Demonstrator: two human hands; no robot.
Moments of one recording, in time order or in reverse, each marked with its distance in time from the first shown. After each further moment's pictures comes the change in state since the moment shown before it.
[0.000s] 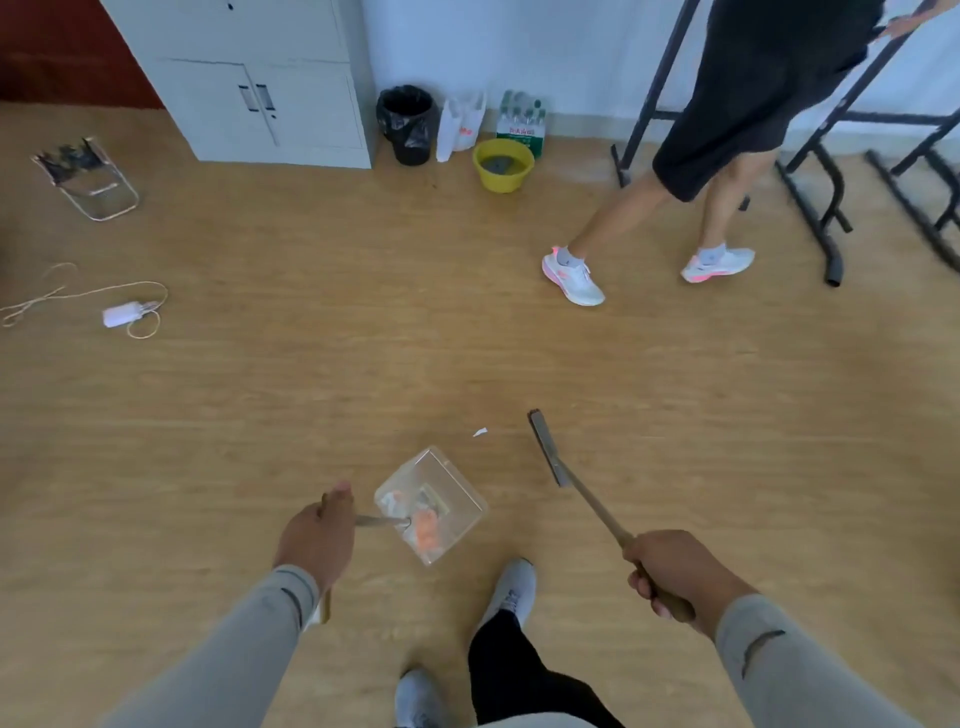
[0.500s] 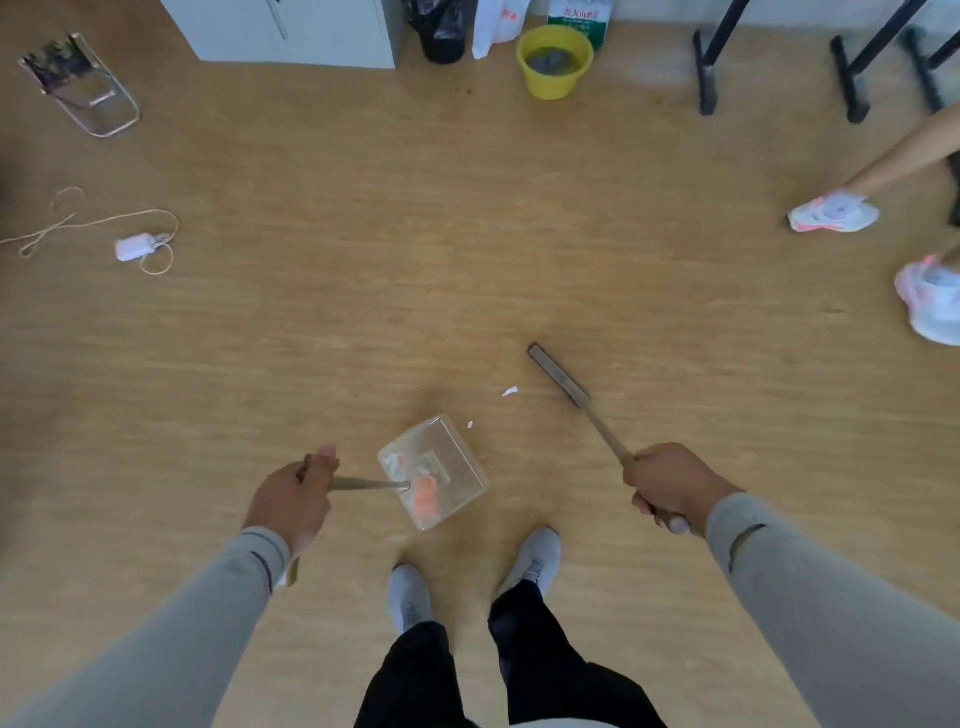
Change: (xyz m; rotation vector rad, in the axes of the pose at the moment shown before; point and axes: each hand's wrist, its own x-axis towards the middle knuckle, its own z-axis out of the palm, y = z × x) left_hand 0.098 0.025 -0.018 0.138 0.031 -0.082; right_hand 0.097 -0.142 0.026 -0.414 -0.015 -0.114
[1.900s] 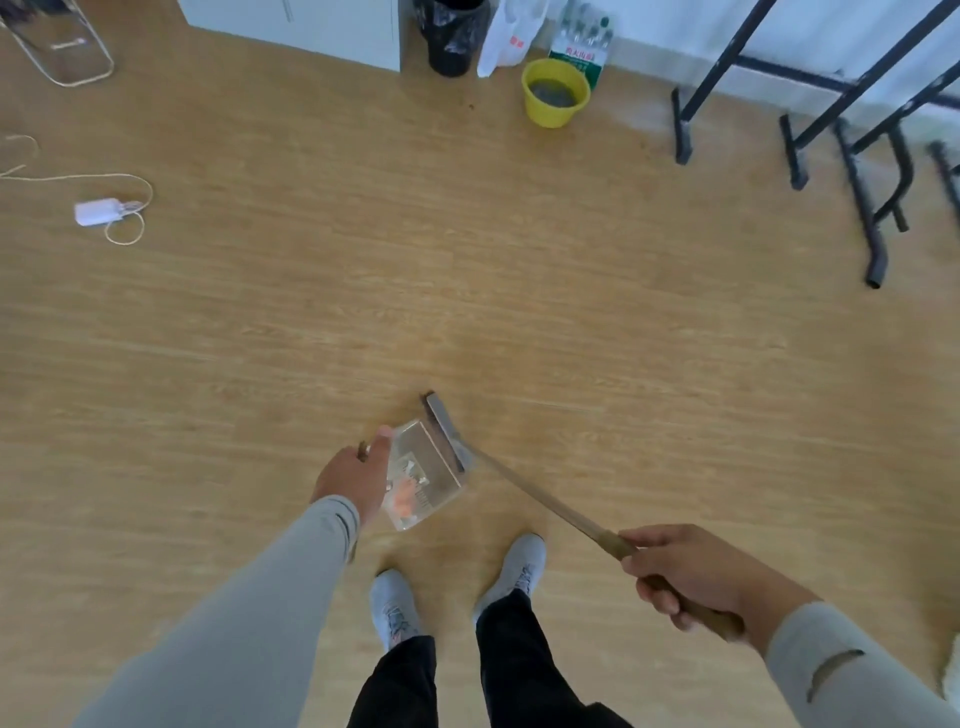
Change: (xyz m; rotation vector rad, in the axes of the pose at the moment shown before) left_hand 0.048 -0.034 0.002 0.040 -0.149 -0.017; right_hand -0.123 0.005 0.084 0.248 -0.263 0.068
